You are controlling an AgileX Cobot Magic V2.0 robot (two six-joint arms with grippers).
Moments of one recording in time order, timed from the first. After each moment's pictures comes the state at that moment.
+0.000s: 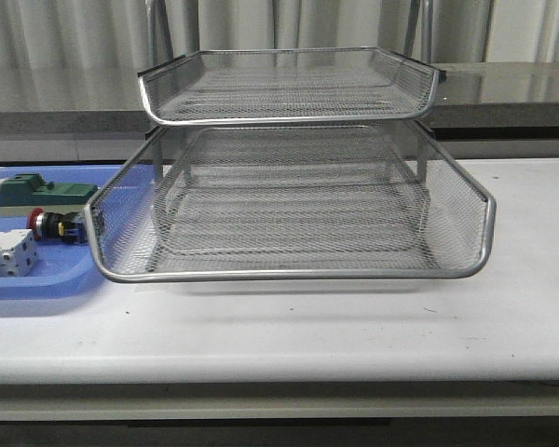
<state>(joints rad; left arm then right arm) 0.00 0.00 0.00 -0.03 -0.08 -0.04 0.15 0.54 -0.76 -0.06 1.04 0.05</state>
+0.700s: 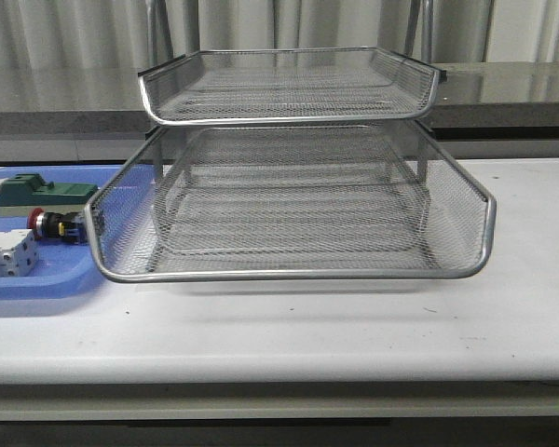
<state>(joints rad) 0.00 0.00 0.00 -0.03 -0.08 -0.04 0.15 0.53 -0.76 -0.07 1.07 0.06</state>
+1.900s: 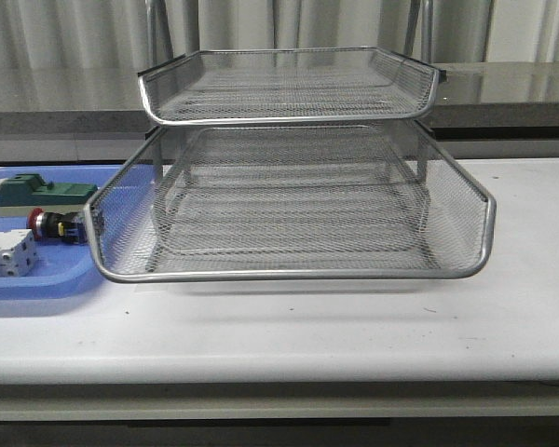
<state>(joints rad) 0.00 0.00 0.00 -0.04 -0.08 -0.04 0.15 0.53 -0.76 -0.07 1.08 0.06</state>
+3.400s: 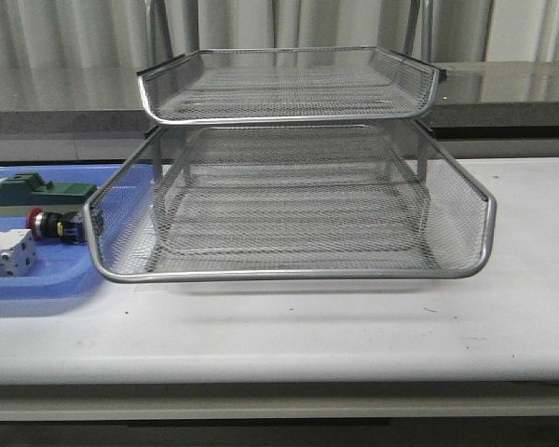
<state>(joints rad) 0.00 1.36 -1.12 -0.11 0.76 0.16 0.15 0.53 -0.76 -0.07 1.08 0.06</state>
